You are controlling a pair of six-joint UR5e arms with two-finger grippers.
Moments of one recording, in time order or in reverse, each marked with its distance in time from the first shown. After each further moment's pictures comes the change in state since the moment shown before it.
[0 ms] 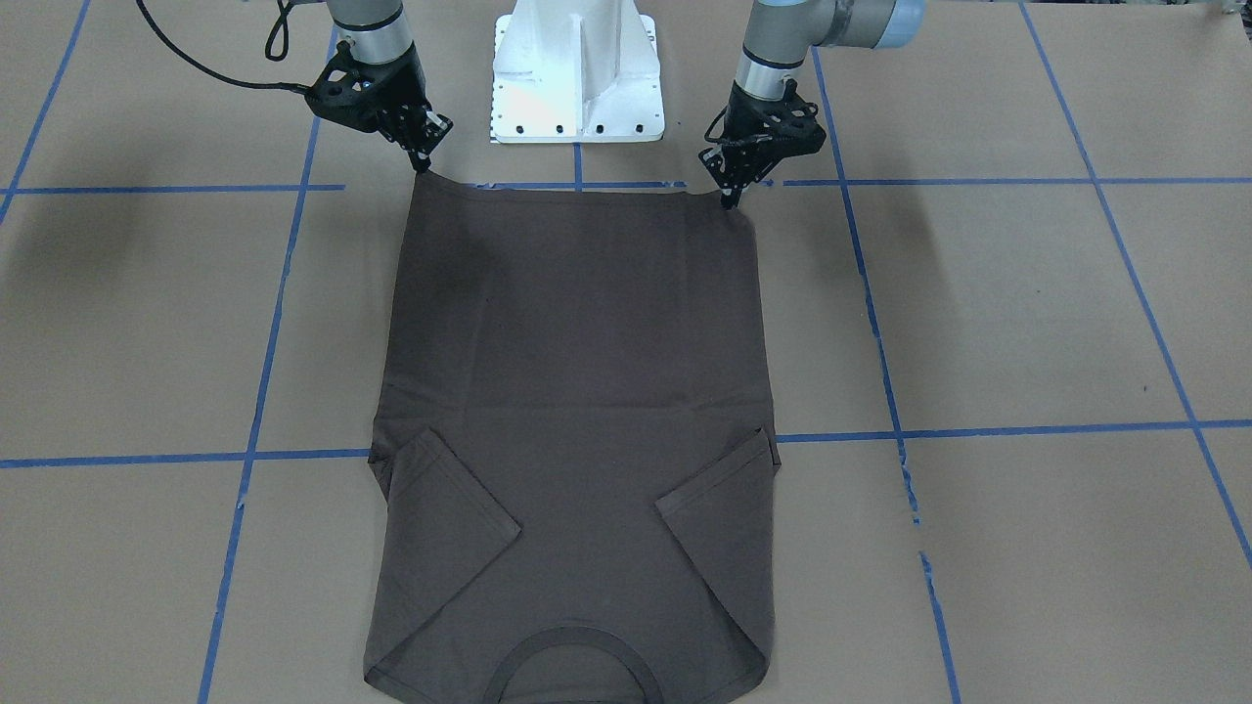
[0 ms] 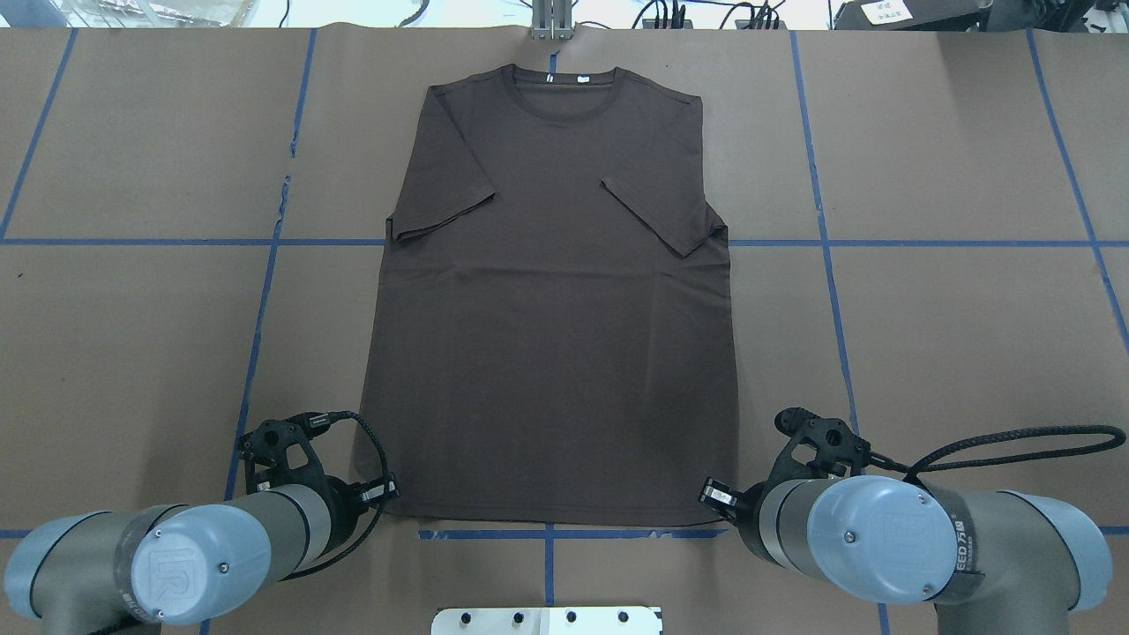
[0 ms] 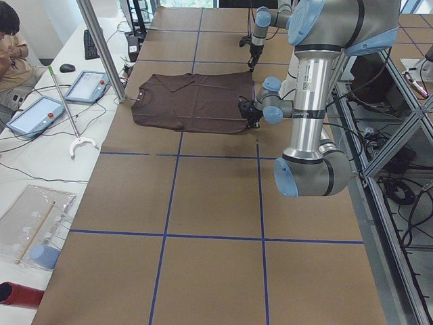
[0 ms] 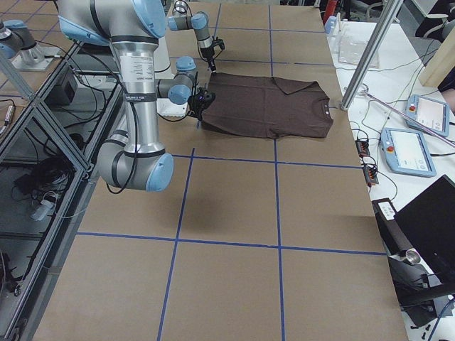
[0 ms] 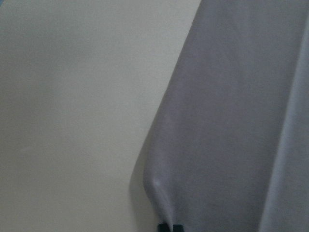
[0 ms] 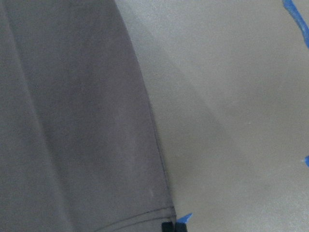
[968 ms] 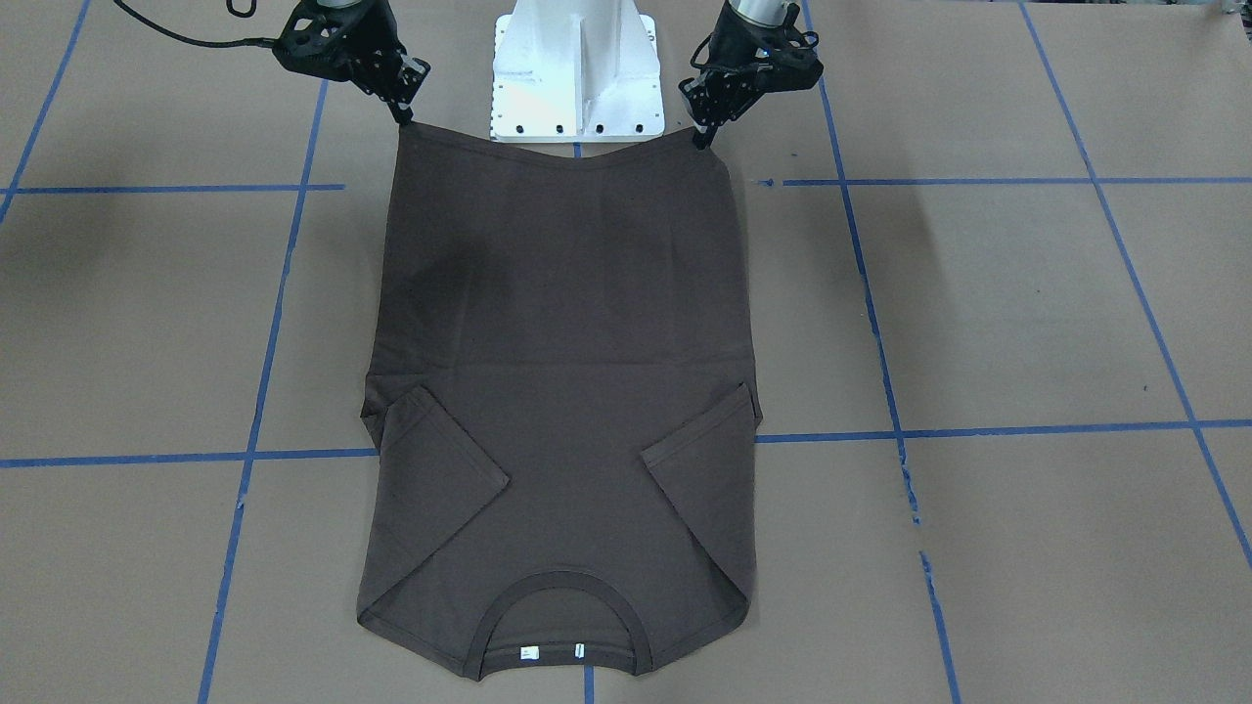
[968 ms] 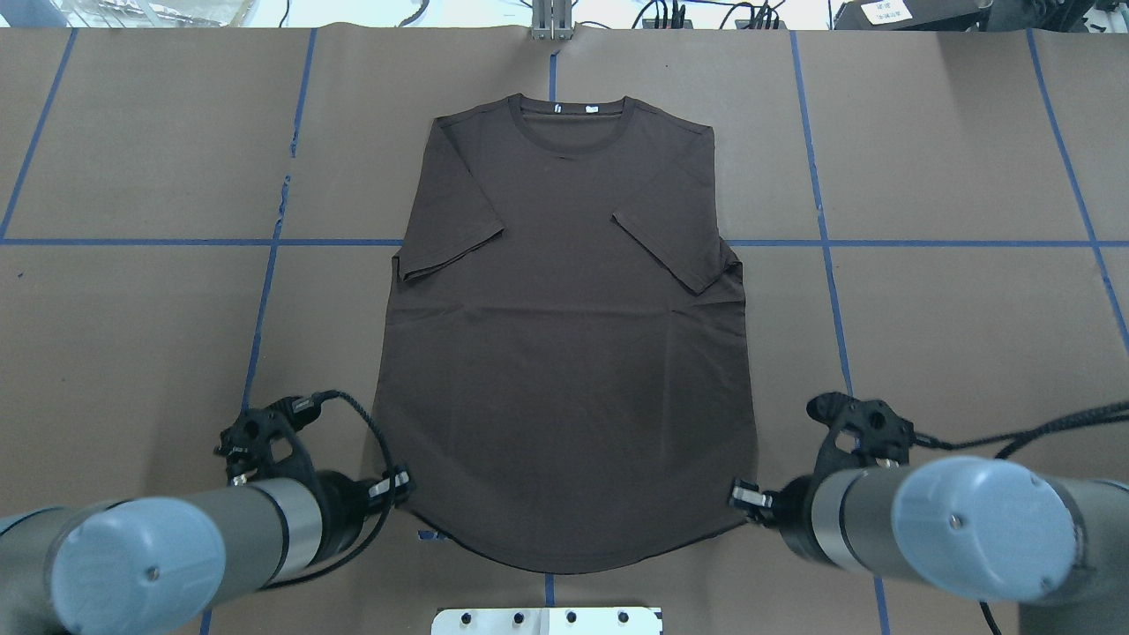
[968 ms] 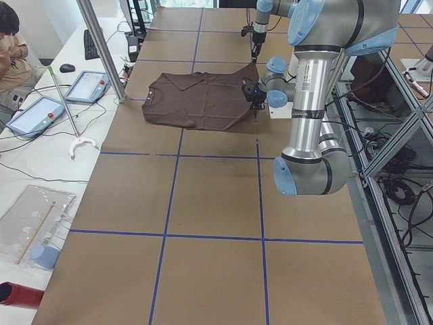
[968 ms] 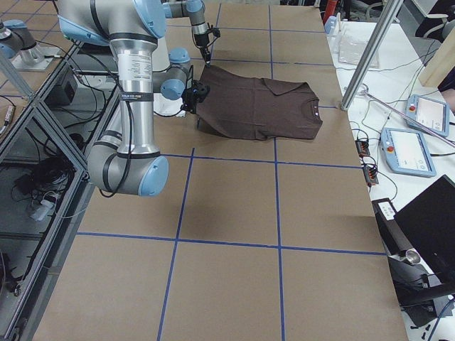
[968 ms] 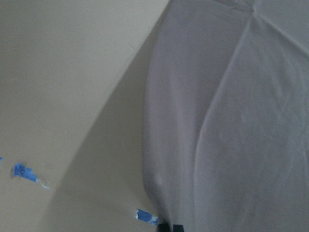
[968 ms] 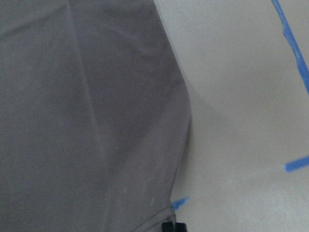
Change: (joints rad) left arm -0.059 -0.073 -0.129 0.062 -0.041 -0.051; right arm 0.097 -0.013 0.092 -0.011 0.085 -0.186
